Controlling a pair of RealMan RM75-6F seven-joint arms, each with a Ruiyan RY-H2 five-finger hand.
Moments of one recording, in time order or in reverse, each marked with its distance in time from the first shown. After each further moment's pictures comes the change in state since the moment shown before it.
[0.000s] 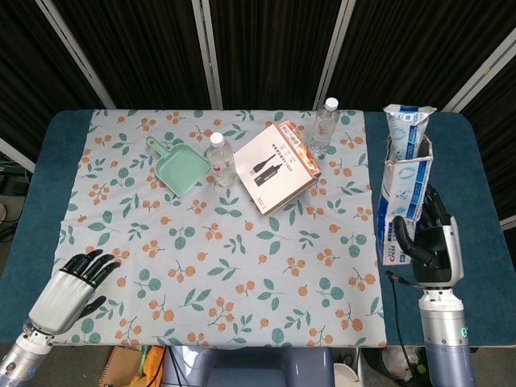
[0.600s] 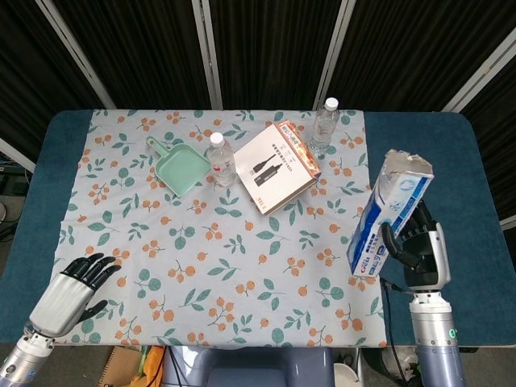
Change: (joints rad) left arm 0.029 0.001 -0.029 0.000 0.027 -0.038 -0.034; right arm 0.001 -0.046 -0.032 0.013 0.016 -0.008 -0.031
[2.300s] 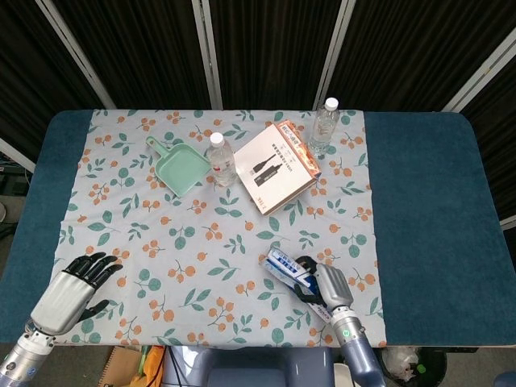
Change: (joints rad) left arm 0.027 0.019 -0.060 -0.012 0.040 -0.061 -0.036; right arm 0.206 -0.494 -0.243 0.476 0.297 -0.230 -1.108
